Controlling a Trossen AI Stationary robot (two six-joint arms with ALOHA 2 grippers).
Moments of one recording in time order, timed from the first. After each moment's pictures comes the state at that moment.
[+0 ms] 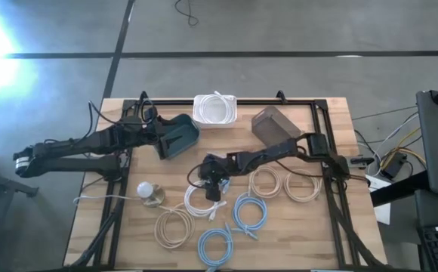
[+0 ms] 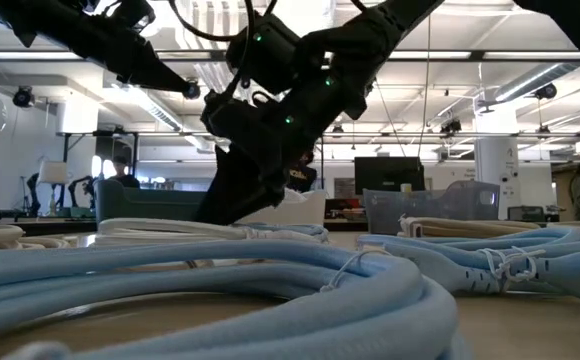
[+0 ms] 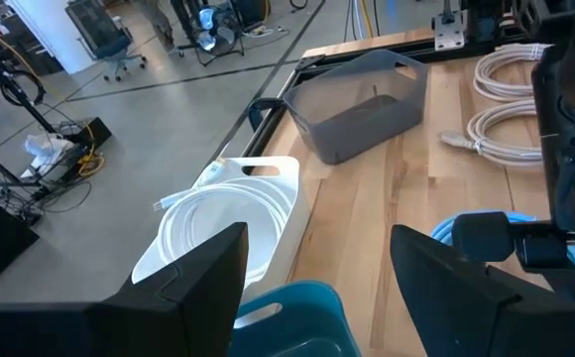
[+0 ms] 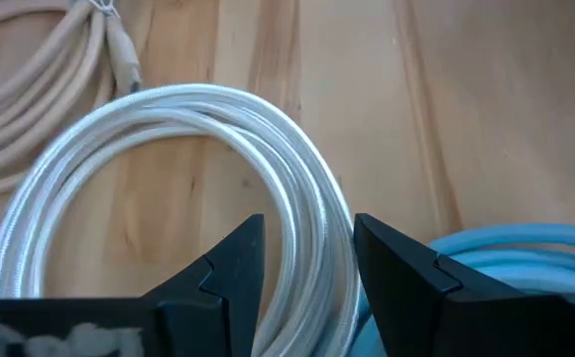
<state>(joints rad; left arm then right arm) 0.29 0.70 0.55 -0.13 -0.14 0.28 0.04 2.20 1.47 -0.09 -0.11 0.16</state>
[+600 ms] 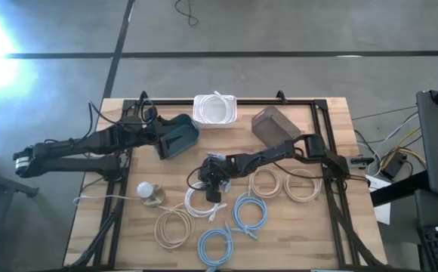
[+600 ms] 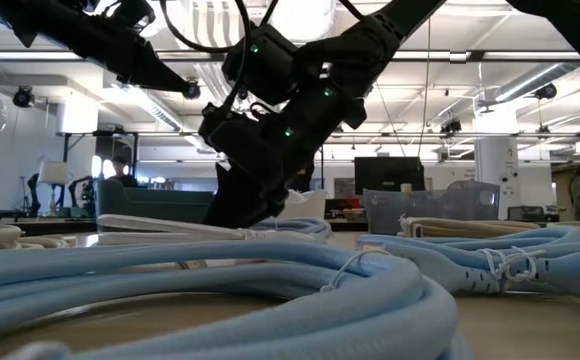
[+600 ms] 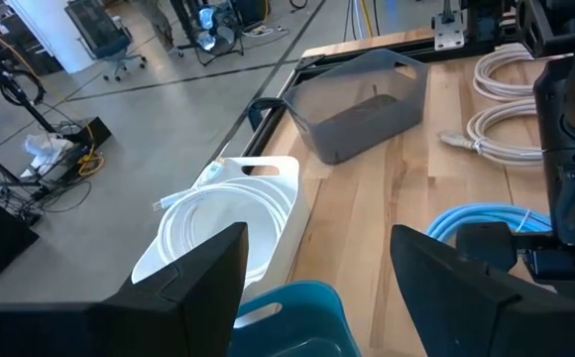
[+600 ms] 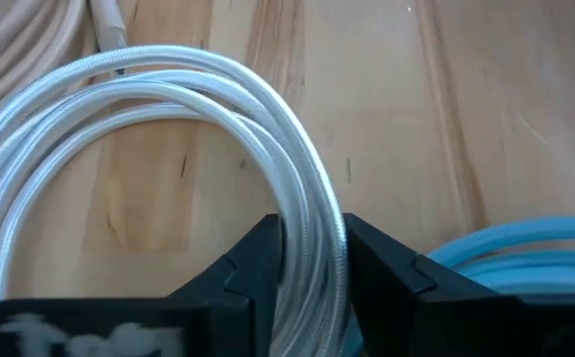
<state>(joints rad) 0.29 0.70 0.55 -0.13 -0.14 0.28 0.05 2.24 1.47 -0.10 -0.11 0.15</state>
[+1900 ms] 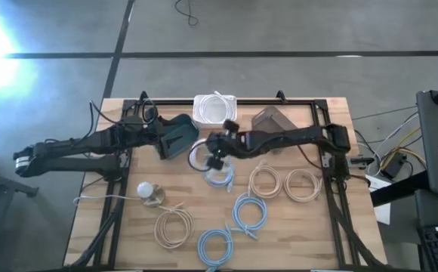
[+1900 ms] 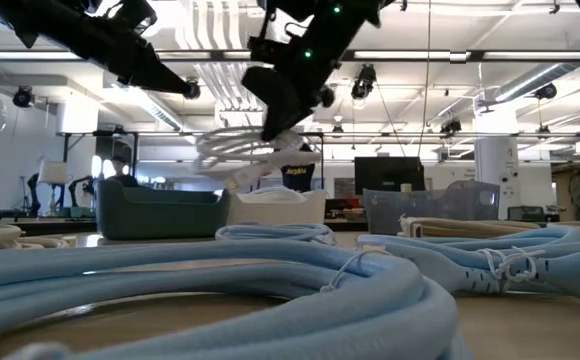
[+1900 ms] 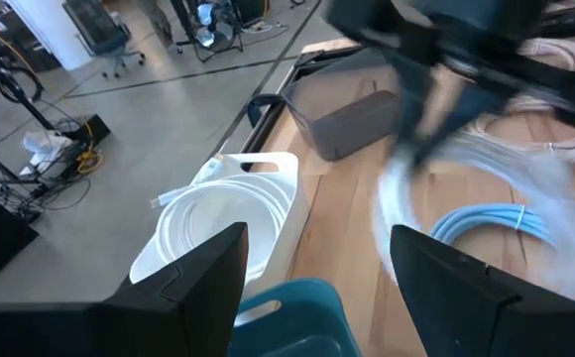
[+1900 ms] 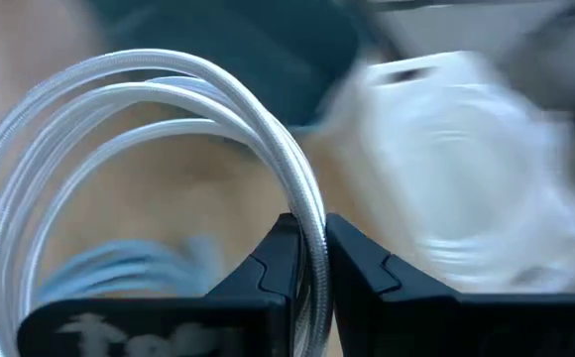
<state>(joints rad) 0.29 0.71 0.55 -0.13 -0.14 0.28 -0.03 1.96 1.58 -0.51 0.52 0.15</state>
